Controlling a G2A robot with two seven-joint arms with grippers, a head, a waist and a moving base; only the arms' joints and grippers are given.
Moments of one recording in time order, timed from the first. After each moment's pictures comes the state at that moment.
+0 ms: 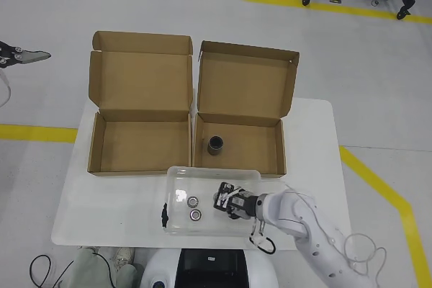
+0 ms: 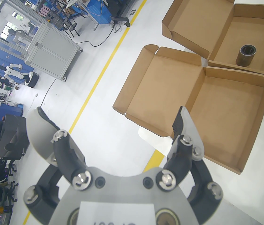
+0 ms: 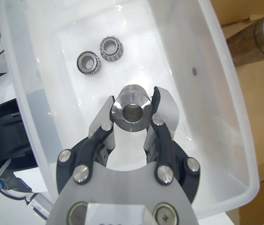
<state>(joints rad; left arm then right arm) 0.47 -0.15 -1.01 -1.52 0.83 -0.88 -0.12 -1.35 -1.20 0.98 -1.80 -1.23 -0.69 0.71</state>
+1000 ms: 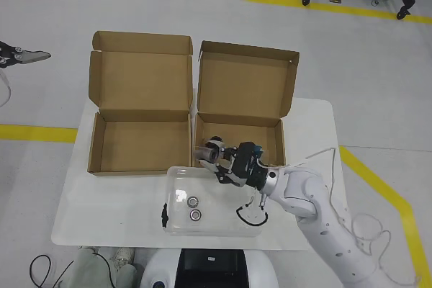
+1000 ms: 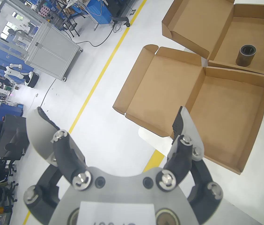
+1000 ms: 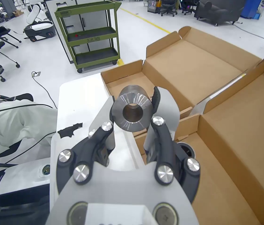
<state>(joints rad) 0.47 -0.15 -1.01 -1.52 0.83 -0.88 -0.12 -1.19 -1.22 1.00 -1.79 -1.05 -0.67 0.15</state>
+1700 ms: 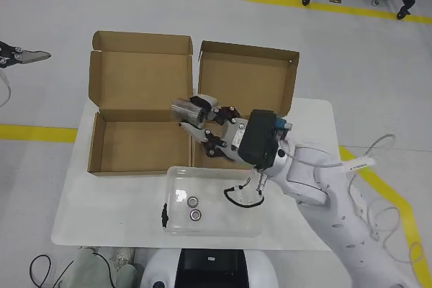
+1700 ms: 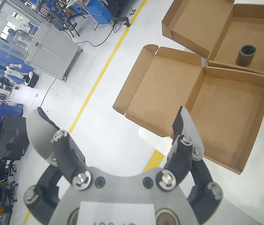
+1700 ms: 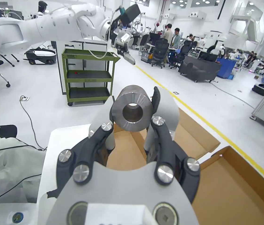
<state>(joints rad) 0.47 -0.15 -1.01 -1.52 0.83 -0.88 -0.12 -1.00 -1.26 0.98 -1.98 -0.99 -0.52 0.09</state>
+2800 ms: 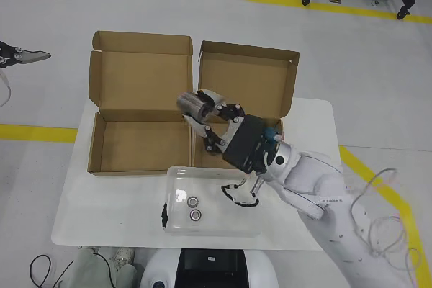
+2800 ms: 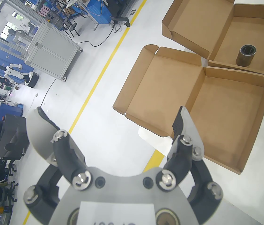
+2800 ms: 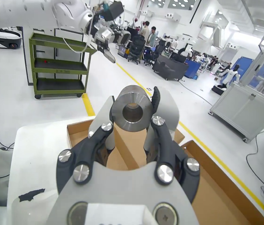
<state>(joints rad) 0.47 -0.15 -1.01 -1.52 0.83 -0.88 -0.12 -1.08 -1.27 0.99 -2.06 -1.21 -0.39 0.19</state>
